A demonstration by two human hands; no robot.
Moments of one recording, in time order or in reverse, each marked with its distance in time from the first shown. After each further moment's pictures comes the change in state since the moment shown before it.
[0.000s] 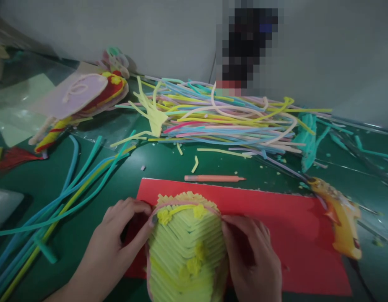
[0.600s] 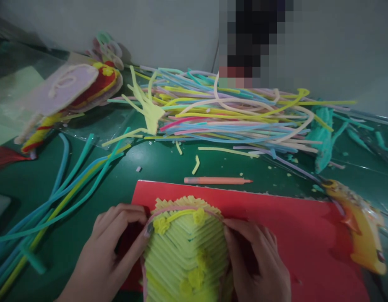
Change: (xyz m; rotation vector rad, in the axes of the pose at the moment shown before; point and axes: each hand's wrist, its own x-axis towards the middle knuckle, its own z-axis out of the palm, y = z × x) left_hand -0.006 -0.004 0.004 0.048 0.071 0.093; right_hand 0.002 0.004 0.001 -0.026 -0.054 0.018
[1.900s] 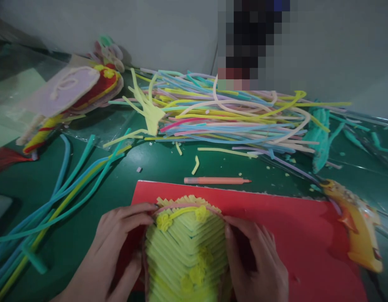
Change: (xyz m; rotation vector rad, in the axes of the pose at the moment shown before) left_hand -0.005 0.004 -0.003 -0.087 -0.040 0.147; right_hand 0.001 0.000 0.005 -0.036 0.042 -0.050
